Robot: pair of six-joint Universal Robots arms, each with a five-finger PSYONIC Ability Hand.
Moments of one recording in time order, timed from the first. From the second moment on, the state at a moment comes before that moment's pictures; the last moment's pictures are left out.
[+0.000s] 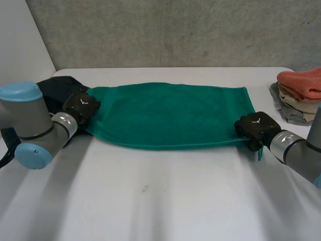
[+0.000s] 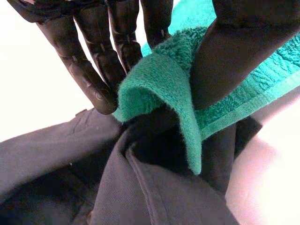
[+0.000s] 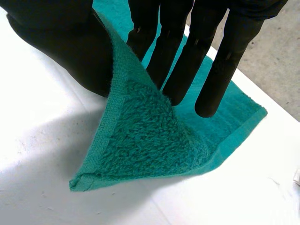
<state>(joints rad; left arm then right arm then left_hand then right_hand) 4.52 -2.29 -1.26 3.30 -1.35 3.88 1.69 -1.00 1.52 -0.08 1.16 2.56 1.15 1.19 1.16 1.19 0.98 1.12 1.18 1.19 1.20 1.03</state>
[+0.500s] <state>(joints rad) 4.55 -2.32 -1.26 3.21 -1.31 3.93 1.69 -1.03 1.51 -0.03 1.15 2.55 0.70 0.69 0.69 0.69 0.52 1.12 1.18 1.19 1.20 1.03</state>
